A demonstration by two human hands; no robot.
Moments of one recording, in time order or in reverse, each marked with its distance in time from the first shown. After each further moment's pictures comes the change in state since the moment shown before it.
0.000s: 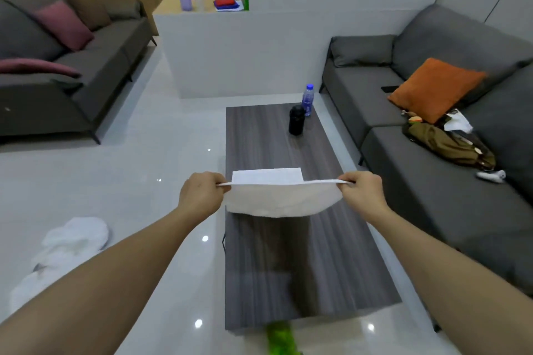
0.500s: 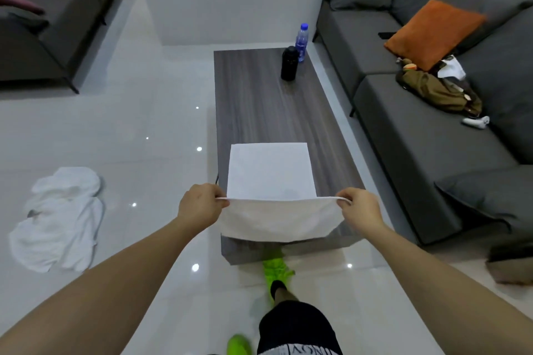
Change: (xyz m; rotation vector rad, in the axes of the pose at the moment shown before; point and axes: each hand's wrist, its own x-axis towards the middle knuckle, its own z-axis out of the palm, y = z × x) left_hand -0.129 -0.061 0.102 0.022 -0.246 -0.087; right_hand -0.144 0.118 0.060 -0.163 -0.174 0.204
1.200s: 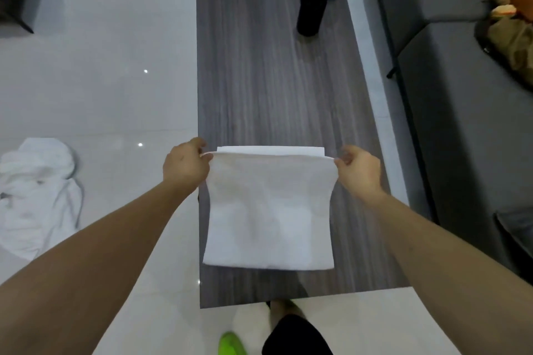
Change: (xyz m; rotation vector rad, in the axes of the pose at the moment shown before) left_hand 0.330 0.029 0.034 -0.009 0.007 -0.181; right_hand 0.329 -0.060 0.053 0.034 -0.099 0.117
